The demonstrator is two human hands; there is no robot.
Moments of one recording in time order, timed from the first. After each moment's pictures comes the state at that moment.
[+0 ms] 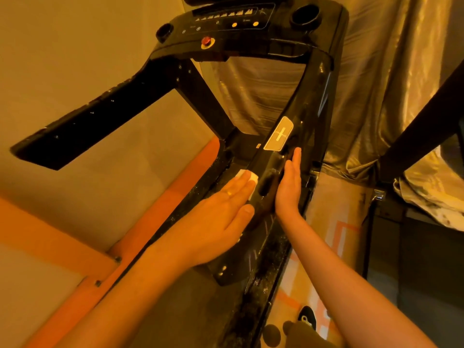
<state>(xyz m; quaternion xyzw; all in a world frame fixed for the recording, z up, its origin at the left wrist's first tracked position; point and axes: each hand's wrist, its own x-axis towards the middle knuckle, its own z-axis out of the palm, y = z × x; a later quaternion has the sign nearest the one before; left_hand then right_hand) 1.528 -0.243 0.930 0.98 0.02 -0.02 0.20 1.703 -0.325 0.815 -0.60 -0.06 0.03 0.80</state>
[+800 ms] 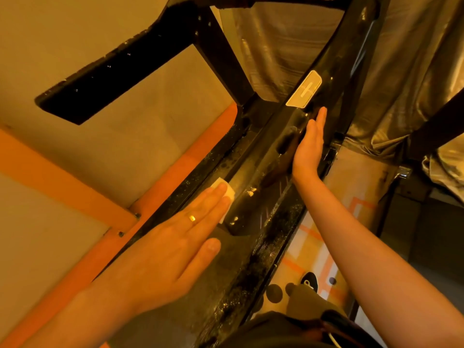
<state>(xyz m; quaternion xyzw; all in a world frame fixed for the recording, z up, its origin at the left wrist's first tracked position) 1.395 -0.255 0.927 0.99 0.02 -0.01 0.11 1.707 -0.325 0.811 -0.60 -0.07 0.04 0.79</state>
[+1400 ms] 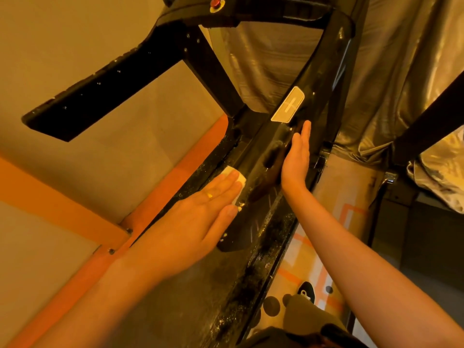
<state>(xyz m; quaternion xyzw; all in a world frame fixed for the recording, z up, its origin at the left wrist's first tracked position) 1.463 -0.249 0.926 0.99 0.03 0.03 0.14 1.705 -0.329 0.818 -0.62 -0.07 0.05 0.78</state>
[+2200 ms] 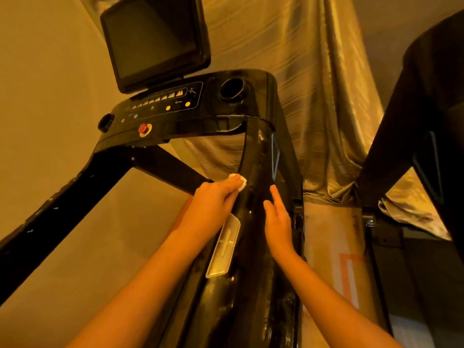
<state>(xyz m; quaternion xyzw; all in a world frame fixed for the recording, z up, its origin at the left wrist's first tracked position) 1.819 -0.219 0.956 0.98 -0.03 0.16 0.14 1.869 -0.343 0.826 -0.62 -0.04 0.03 0.78</state>
